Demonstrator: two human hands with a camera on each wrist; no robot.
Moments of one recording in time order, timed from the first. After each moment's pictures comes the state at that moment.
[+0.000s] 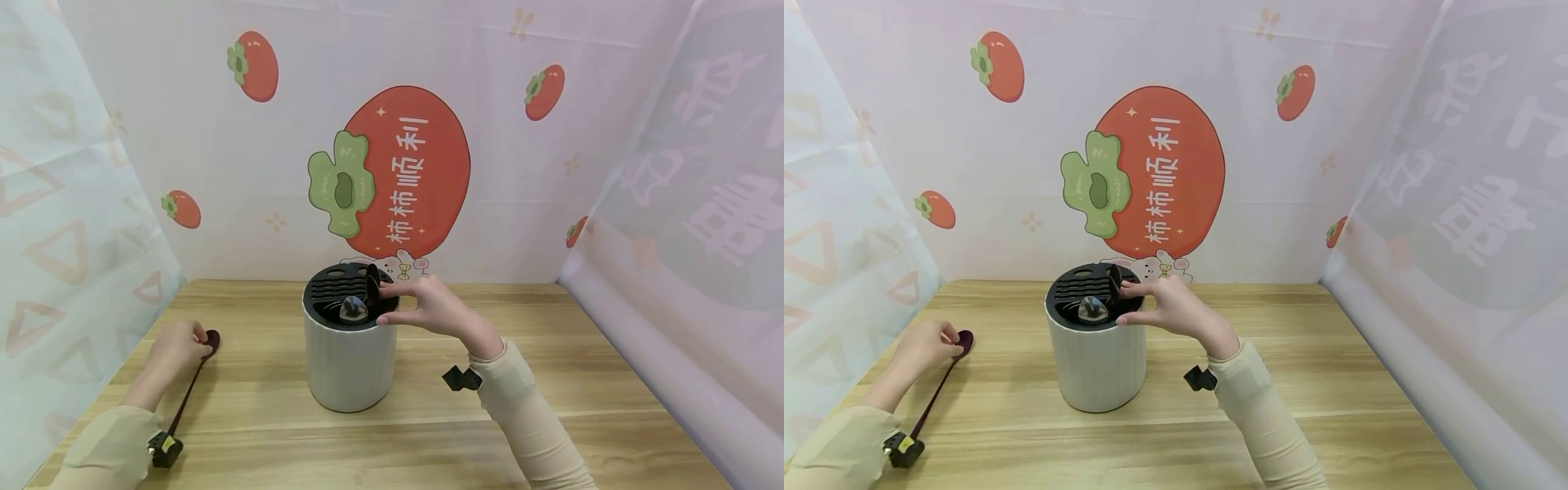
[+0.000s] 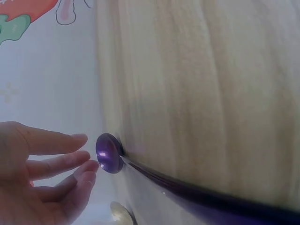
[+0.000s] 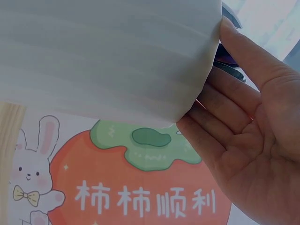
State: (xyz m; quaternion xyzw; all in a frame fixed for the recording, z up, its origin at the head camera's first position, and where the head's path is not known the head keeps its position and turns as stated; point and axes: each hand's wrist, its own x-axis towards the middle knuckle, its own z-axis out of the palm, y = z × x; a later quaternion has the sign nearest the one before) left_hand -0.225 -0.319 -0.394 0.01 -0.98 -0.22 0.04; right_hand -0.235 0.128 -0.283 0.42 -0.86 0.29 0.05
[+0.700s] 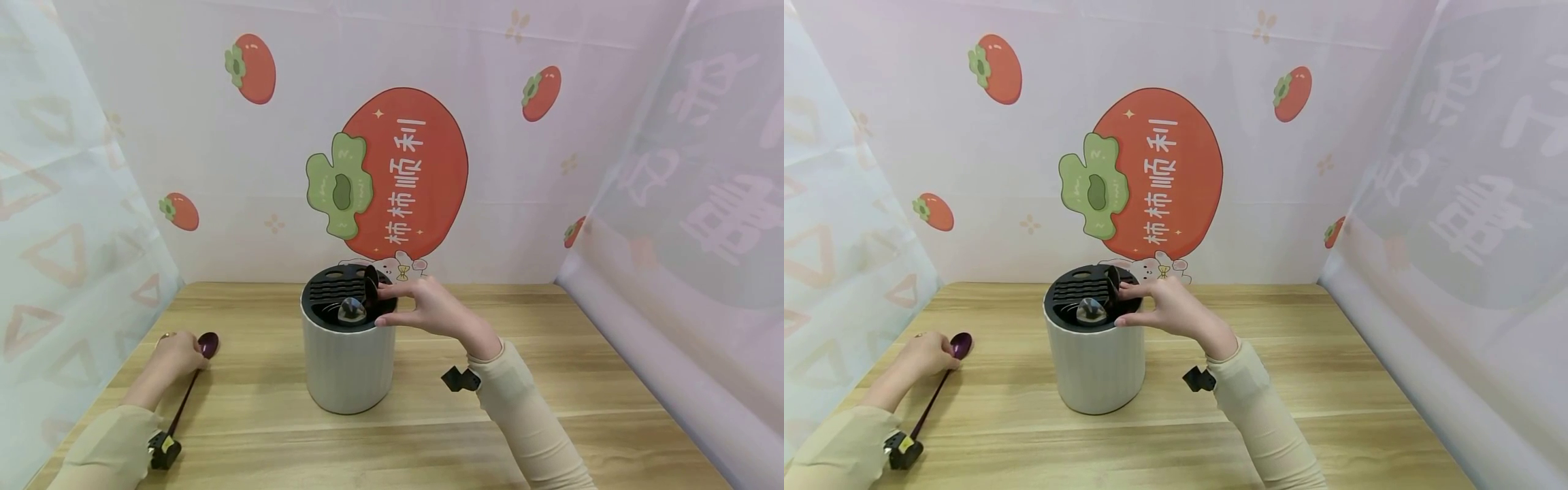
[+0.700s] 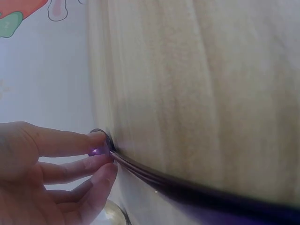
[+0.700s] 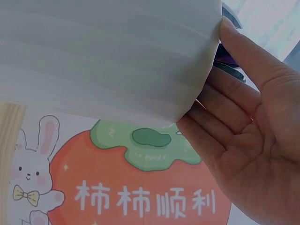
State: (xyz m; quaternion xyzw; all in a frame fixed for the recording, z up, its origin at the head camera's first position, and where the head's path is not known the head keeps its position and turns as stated) left_hand -0.227 -0.324 -0.402 0.02 -0.98 -0.18 -0.03; right_hand -0.235 0.128 -0.282 0.42 -0.86 0.28 0.05
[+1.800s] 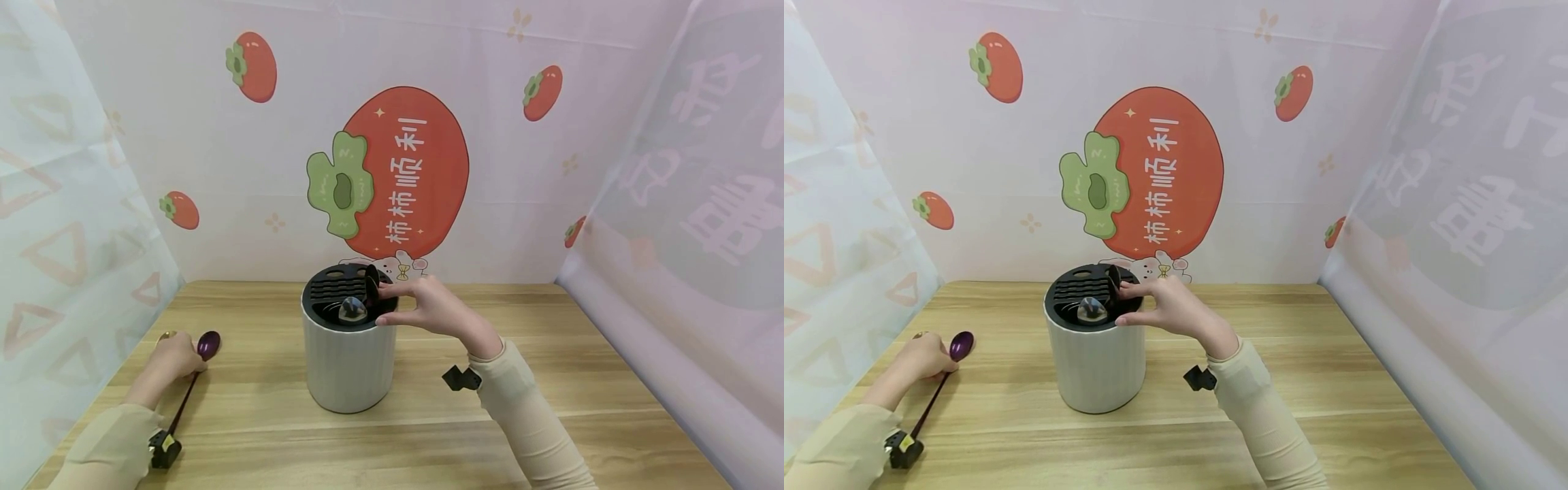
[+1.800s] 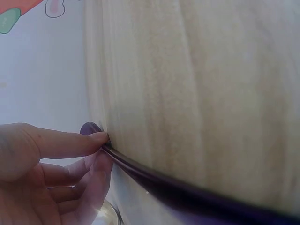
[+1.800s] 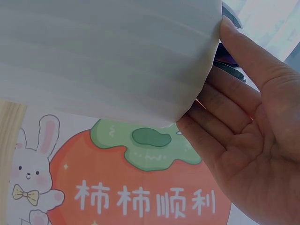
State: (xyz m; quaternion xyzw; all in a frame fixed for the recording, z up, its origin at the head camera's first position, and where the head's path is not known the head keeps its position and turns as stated) left_hand -0.221 -0.325 -0.407 0.04 -0.97 -0.21 -0.05; right_hand -0.235 0.127 -0.282 0.42 -0.86 0.28 0.05
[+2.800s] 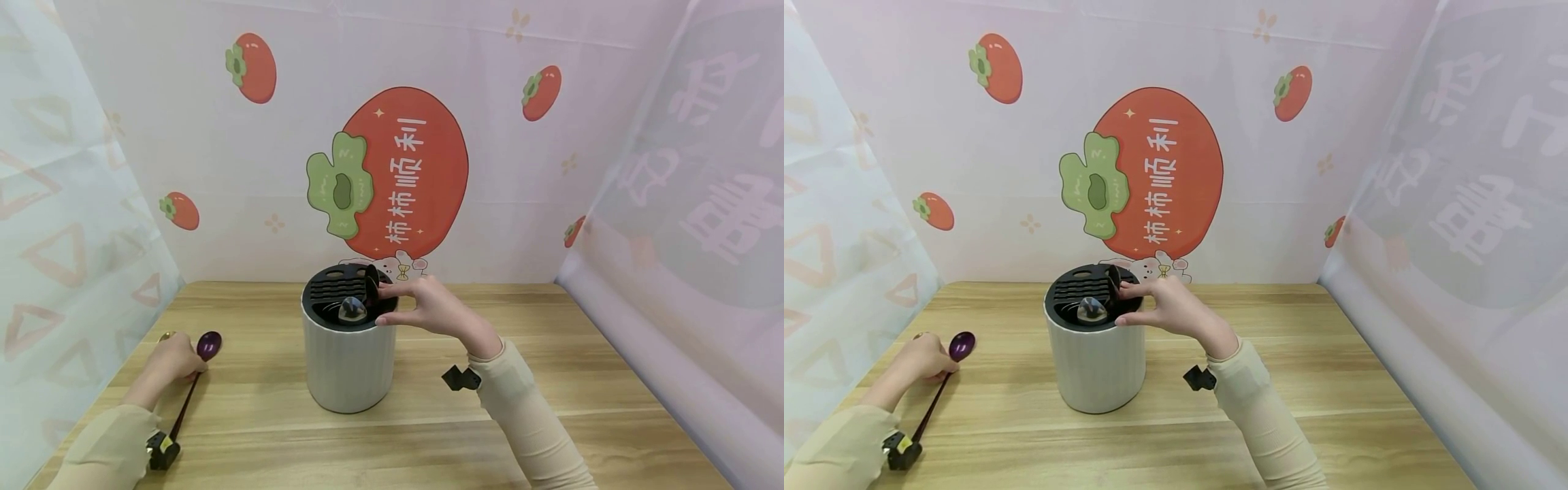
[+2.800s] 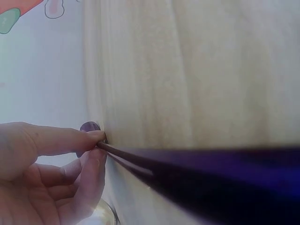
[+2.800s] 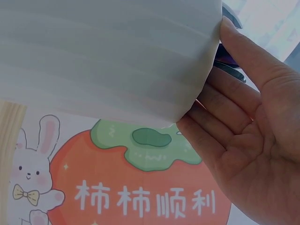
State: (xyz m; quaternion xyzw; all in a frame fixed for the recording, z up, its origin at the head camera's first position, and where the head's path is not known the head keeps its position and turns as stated) left_hand -0.219 -0.326 -0.407 0.05 -0.97 -0.23 -0.04; right_hand -0.235 0.127 -0.282 0.42 -0.86 0.28 0.05
